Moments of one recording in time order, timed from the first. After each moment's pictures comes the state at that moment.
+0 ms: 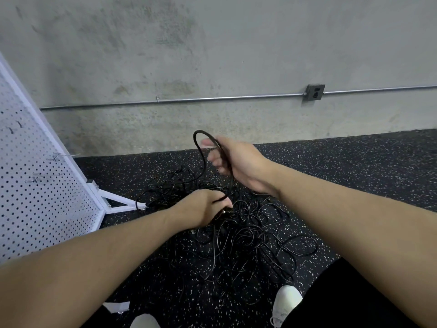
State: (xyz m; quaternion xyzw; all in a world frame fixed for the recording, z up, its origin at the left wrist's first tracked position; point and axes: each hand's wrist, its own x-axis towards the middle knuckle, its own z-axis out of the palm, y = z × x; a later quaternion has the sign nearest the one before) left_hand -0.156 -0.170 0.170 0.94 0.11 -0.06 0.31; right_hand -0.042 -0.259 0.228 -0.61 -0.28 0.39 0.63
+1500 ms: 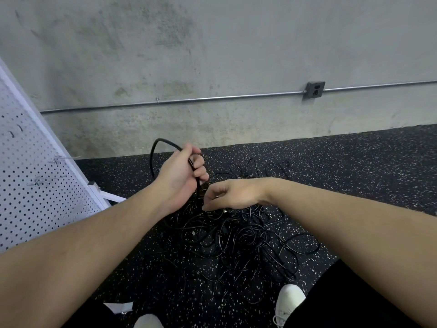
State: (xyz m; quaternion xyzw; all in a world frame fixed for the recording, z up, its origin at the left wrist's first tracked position) left_hand -0.143 -0.155 0.214 0.47 0.22 0.20 0.83; right_hand -0.047 -0.276 0.195 -0.76 -0.48 0.38 0.19
